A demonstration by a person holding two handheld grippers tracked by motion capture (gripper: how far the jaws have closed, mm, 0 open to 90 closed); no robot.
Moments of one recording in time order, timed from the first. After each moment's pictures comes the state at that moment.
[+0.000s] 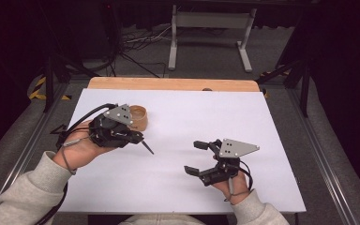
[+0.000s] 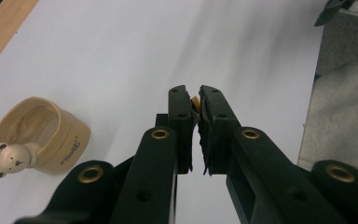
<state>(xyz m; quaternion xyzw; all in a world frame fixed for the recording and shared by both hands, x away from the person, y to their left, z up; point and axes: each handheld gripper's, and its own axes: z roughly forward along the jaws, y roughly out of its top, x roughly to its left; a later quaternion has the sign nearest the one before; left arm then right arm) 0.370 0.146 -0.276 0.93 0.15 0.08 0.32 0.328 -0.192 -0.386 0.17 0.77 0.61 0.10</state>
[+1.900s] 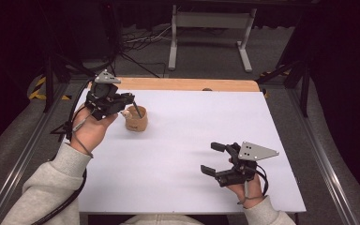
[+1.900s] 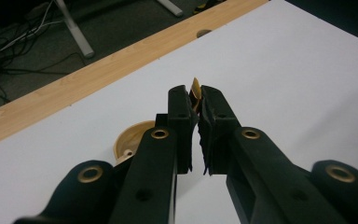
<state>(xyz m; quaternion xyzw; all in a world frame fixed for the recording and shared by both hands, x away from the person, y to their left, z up) 0.420 0.159 -0.264 0.80 0.39 0.20 0.40 0.319 -0.233 -0.392 0.22 0.75 0.61 0.12</state>
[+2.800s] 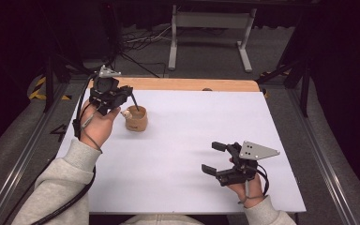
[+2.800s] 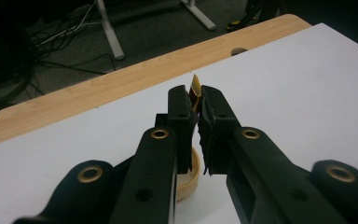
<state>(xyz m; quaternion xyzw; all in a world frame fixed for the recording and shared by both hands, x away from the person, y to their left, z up) 0.439 0.153 -0.270 0.76 0.45 0.24 0.40 0.321 -0.236 -0.393 0.22 0.75 0.61 0.12</state>
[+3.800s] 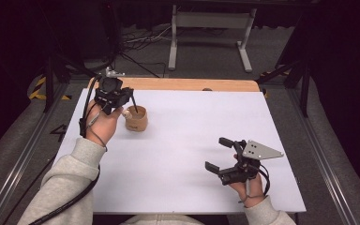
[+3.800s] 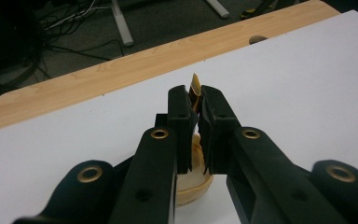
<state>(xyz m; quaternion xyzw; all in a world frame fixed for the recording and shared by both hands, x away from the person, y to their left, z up) 0.458 0.149 -0.290 0.76 0.47 0.23 0.38 0.322 -0.241 -0.394 0.25 0.73 0.62 0.15</state>
